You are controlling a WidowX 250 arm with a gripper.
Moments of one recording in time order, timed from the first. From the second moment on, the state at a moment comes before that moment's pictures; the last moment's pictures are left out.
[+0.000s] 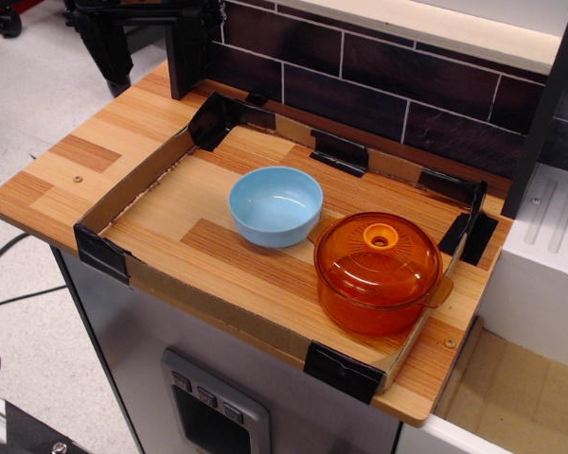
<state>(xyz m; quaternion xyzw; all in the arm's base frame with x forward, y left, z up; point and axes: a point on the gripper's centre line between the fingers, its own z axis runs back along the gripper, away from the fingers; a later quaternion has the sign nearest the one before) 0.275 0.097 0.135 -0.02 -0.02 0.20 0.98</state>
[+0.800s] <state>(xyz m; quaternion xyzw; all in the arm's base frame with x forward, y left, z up) 0.271 0.023 0.123 -0.06 0.00 0.20 0.98</state>
